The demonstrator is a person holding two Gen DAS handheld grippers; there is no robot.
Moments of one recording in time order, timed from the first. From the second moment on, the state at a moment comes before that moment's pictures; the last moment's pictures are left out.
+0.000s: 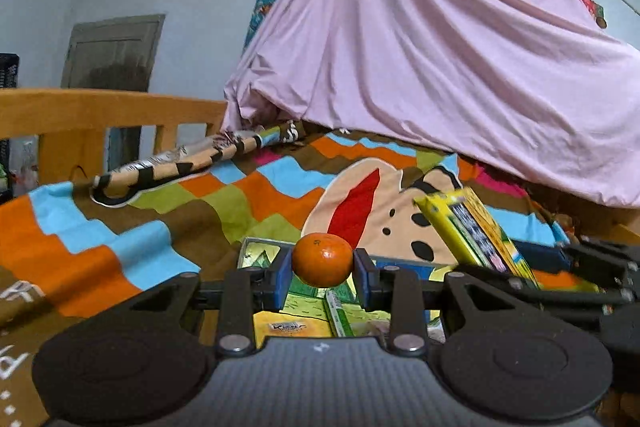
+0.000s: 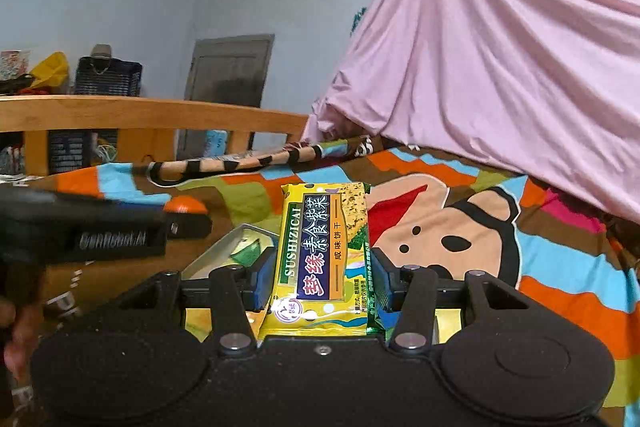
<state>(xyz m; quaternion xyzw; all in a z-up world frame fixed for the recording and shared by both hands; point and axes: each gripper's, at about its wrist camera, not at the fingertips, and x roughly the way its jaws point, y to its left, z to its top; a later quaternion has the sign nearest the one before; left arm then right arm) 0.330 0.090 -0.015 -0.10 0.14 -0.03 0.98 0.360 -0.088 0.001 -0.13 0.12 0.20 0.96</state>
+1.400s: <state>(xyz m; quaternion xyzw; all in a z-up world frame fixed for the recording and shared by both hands) 0.362 0.103 -0.069 -0.13 0.29 -0.05 0.95 0.419 -0.069 -0.041 -0.14 0.26 0.19 0.94</state>
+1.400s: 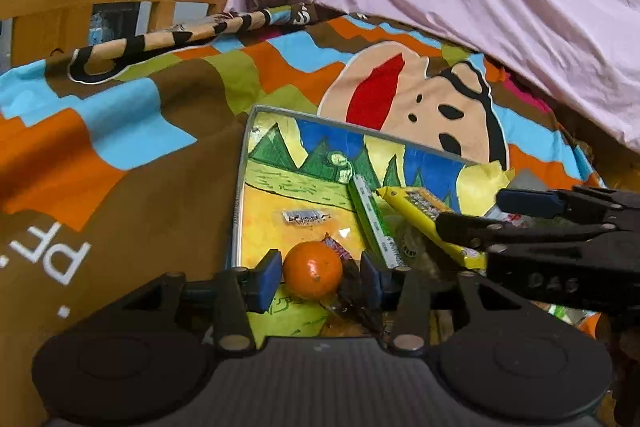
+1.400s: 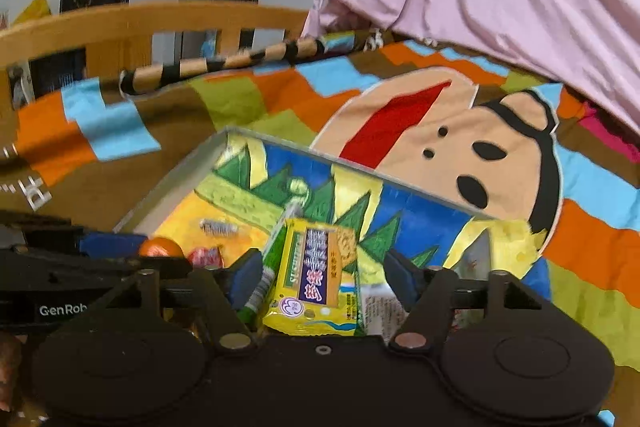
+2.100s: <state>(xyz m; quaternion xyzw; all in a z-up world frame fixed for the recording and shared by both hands) 0.241 0.088 0.012 -0.12 0.15 0.01 0.98 0.305 -0.139 0.036 -0.06 0.13 0.19 0.97</state>
